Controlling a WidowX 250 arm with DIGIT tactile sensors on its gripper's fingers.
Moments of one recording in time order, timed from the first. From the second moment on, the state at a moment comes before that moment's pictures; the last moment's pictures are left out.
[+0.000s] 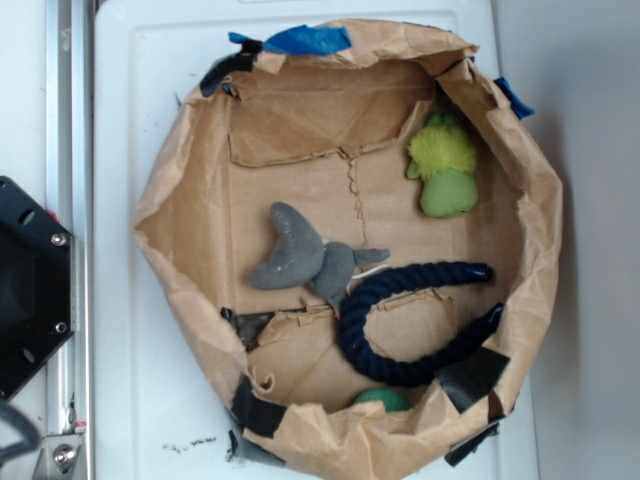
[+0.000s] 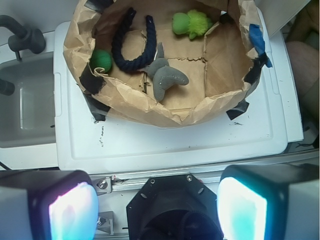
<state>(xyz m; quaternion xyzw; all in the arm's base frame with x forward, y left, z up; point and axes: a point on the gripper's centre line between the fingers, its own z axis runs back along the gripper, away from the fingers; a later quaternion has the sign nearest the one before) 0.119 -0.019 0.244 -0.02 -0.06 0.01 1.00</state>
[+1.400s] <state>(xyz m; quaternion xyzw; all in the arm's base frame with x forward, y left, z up) 0.263 -0.008 0.137 -0.09 -0.15 0.39 0.90</state>
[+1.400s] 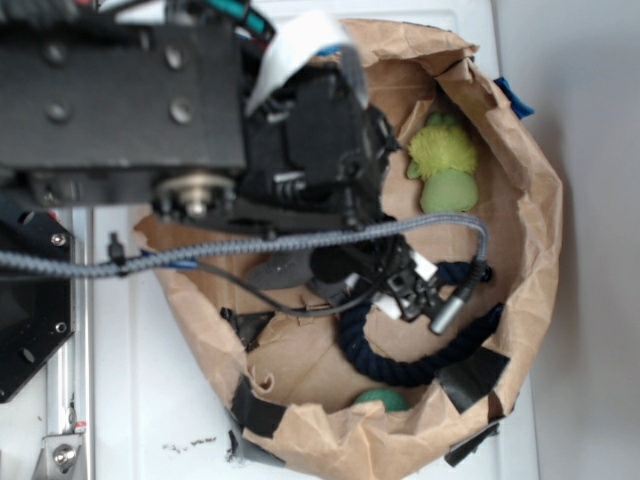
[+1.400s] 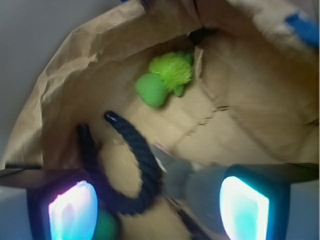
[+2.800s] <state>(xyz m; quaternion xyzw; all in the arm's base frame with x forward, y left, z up) 0.326 0.014 0.084 -0.07 -0.17 0.50 0.85</state>
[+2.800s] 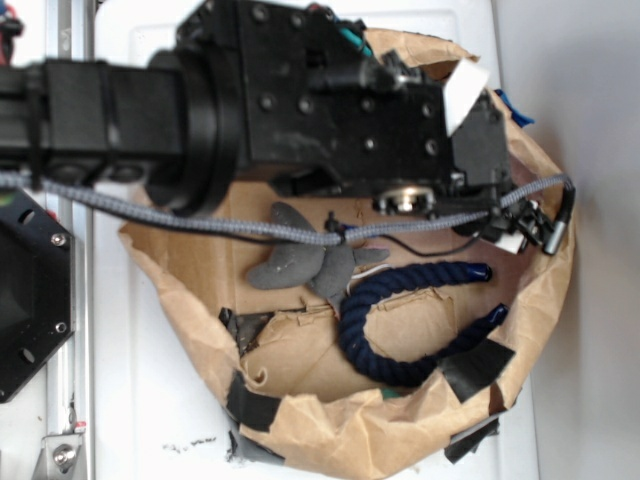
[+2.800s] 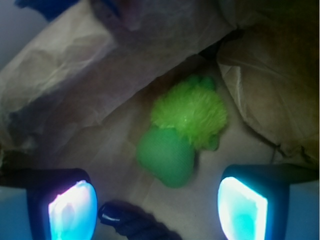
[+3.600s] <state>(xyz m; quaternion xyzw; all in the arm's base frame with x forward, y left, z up) 0.320 0.016 0.074 -0.07 -0.17 0.46 0.87</state>
